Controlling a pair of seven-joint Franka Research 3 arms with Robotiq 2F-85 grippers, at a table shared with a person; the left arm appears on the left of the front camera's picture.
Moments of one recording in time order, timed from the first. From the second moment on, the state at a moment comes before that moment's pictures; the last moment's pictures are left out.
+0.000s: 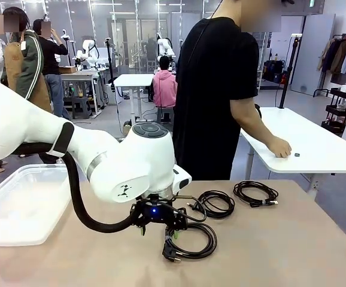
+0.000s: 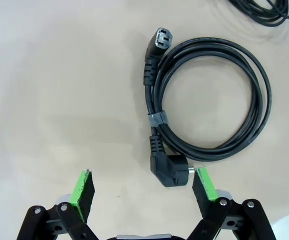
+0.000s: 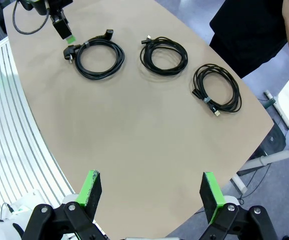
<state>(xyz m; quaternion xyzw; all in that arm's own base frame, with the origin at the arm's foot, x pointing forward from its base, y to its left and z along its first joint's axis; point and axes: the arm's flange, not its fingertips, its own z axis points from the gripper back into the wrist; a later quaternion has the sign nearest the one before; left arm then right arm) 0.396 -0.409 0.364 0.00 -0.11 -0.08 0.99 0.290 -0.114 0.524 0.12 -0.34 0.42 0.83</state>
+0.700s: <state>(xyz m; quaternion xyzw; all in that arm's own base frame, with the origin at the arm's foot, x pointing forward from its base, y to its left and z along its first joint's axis) 0.460 -0.423 0.316 0.01 -0.05 -0.01 1.00 0.290 -0.114 0.524 0.12 -0.34 0.42 0.83</state>
